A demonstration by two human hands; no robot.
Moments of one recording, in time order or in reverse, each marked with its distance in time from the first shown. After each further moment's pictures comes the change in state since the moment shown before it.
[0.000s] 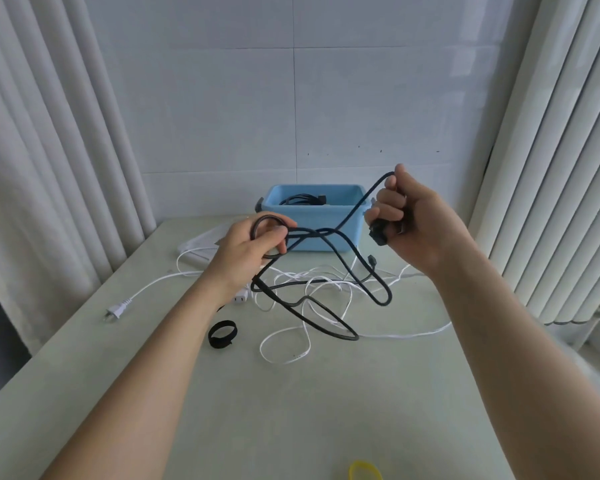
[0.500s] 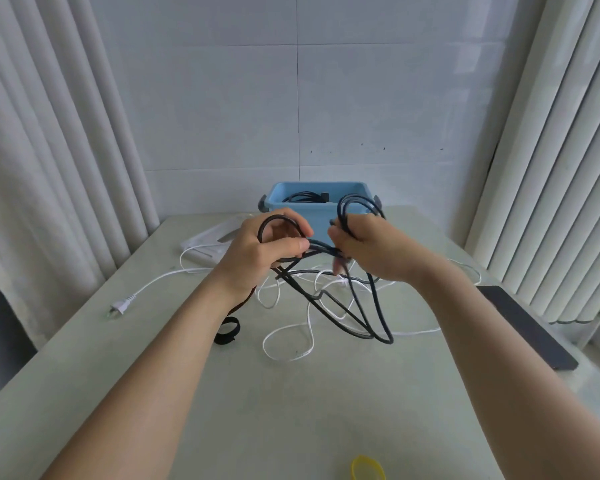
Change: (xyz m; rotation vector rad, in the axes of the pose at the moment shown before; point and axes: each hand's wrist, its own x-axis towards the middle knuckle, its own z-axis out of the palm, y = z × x) left_hand -0.014 0.017 0.009 -0.100 -0.165 0.112; right_hand -0.003 0.035 0.007 -1.571 -0.277 -0.181
